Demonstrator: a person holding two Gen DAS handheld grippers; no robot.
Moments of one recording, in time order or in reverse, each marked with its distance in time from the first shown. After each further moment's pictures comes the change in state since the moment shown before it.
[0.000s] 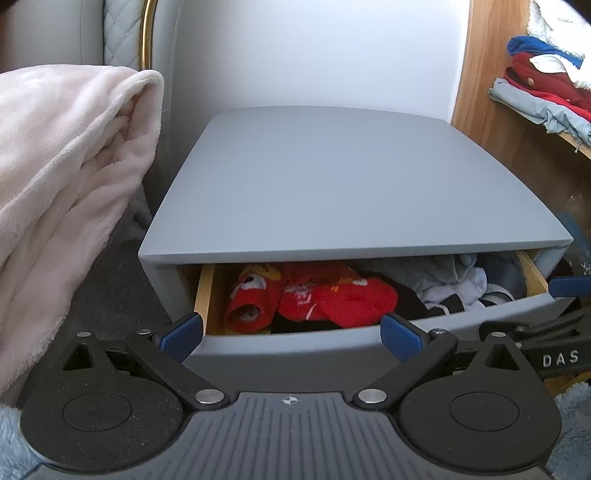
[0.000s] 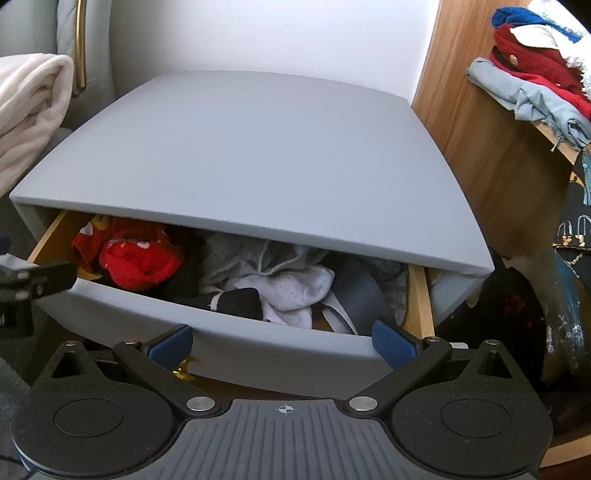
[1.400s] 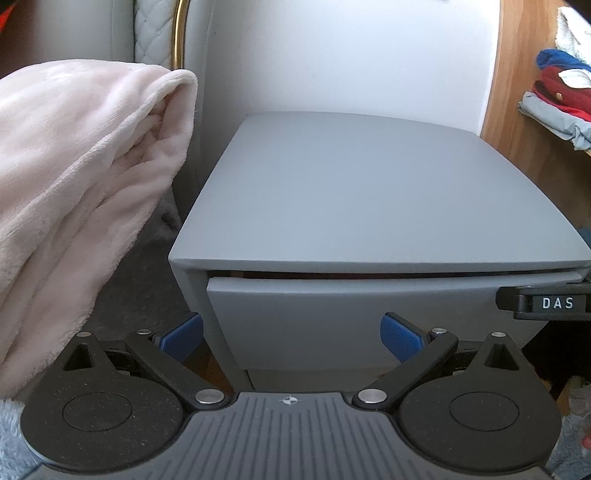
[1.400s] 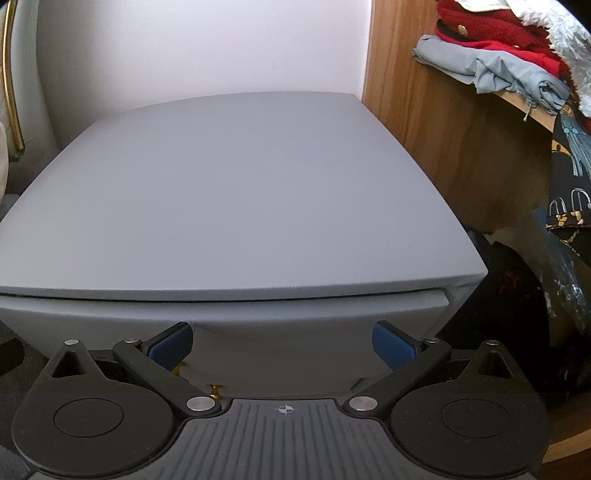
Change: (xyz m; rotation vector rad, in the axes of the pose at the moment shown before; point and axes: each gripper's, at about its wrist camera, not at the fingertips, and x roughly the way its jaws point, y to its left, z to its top) left arm -0.005 0.004 0.000 -0.048 -0.016 0.081; right arm 0.000 -0.004 0.000 0.178 -0.040 -0.051
